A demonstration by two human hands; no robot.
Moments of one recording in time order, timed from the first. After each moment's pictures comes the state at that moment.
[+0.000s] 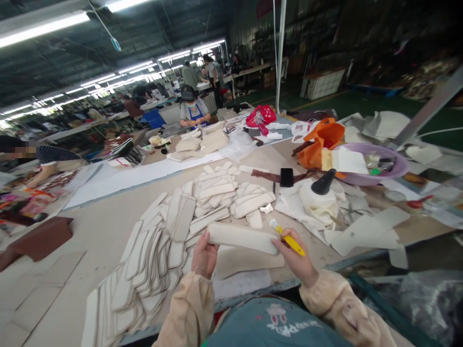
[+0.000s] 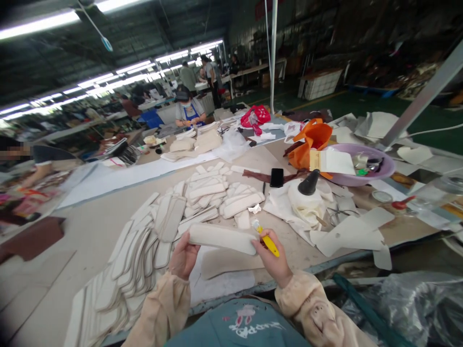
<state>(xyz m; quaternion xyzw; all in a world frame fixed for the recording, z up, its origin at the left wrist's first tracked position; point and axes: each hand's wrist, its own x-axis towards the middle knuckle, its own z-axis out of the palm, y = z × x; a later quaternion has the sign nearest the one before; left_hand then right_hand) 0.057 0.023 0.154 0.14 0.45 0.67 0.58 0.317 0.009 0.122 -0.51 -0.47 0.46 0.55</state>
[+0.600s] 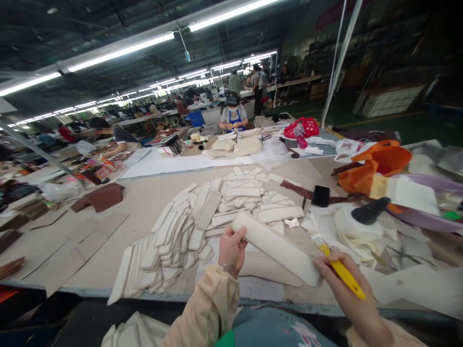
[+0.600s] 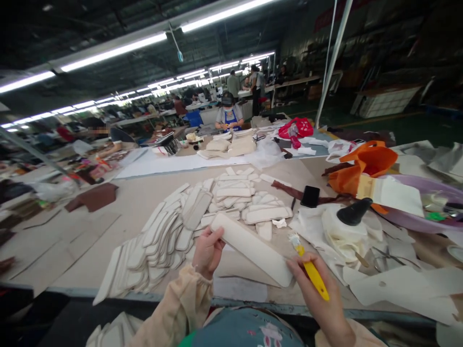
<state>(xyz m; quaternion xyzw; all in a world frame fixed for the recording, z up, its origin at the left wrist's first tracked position) 0.099 0.002 0.217 0.17 0.42 0.71 0.54 0.349 -0.013 0.178 -0.56 -0.56 0.35 0.51</state>
